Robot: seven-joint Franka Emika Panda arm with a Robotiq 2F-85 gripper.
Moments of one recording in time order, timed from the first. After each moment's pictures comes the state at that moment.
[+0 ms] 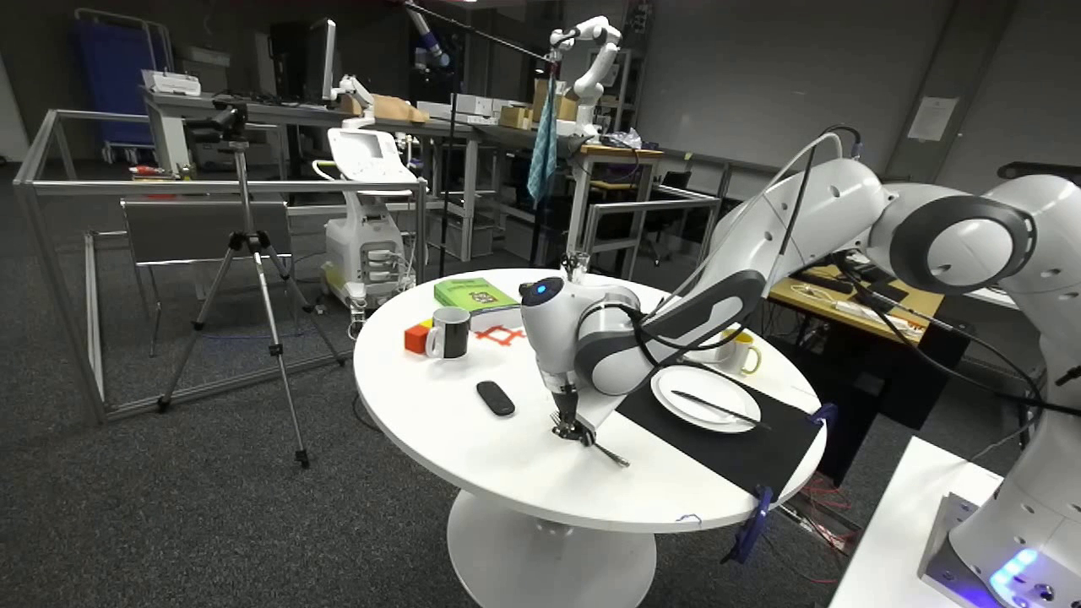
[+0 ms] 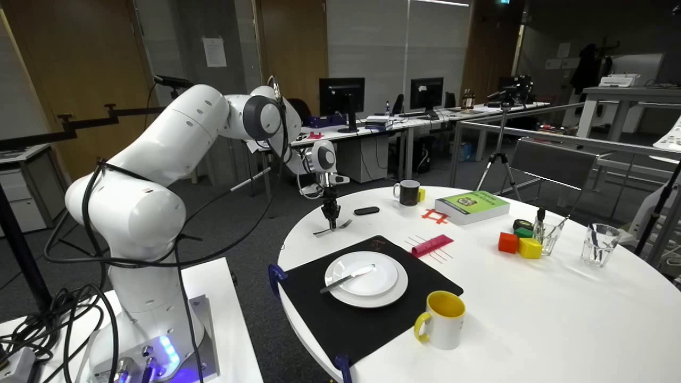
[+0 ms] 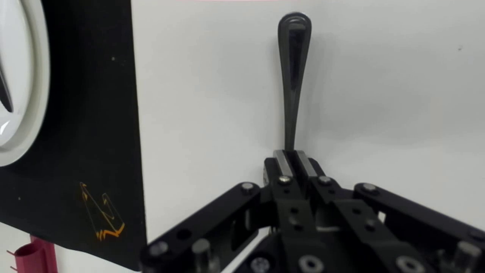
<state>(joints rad) 0.58 0.94 0.00 -1.37 -0.31 1.99 0.69</state>
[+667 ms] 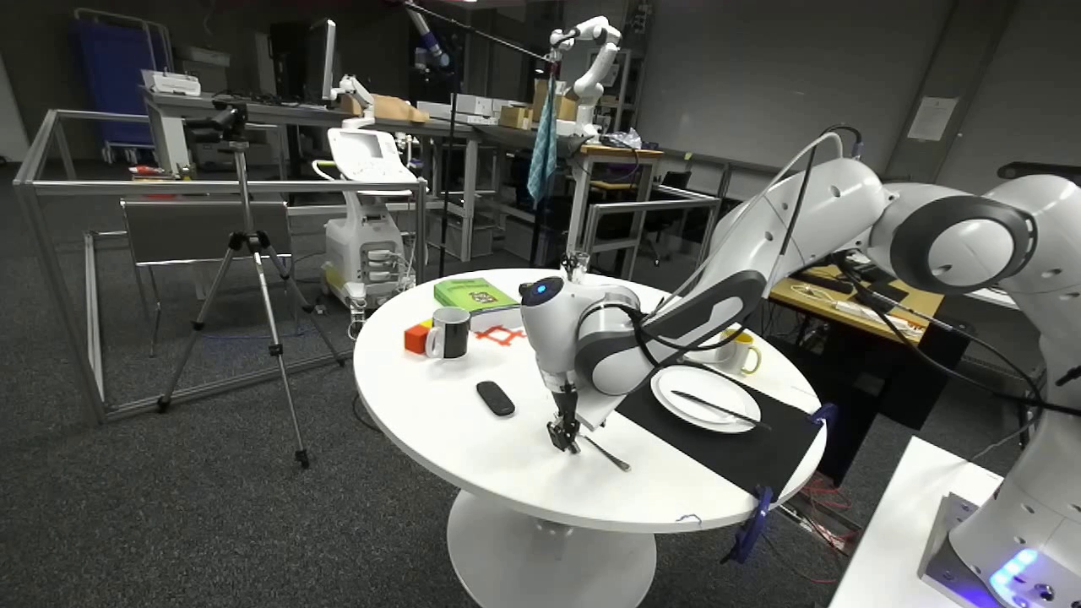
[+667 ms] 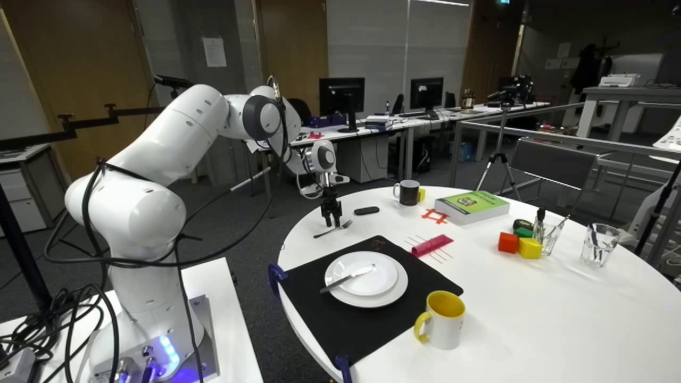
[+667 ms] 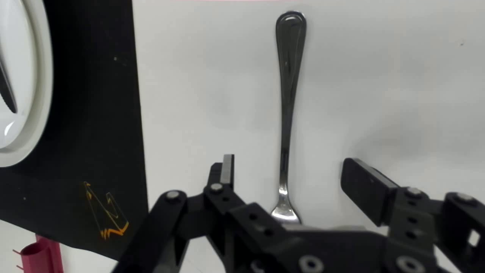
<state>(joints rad) 0.59 0.94 -0.01 -1.37 -0.31 1.99 0.70</state>
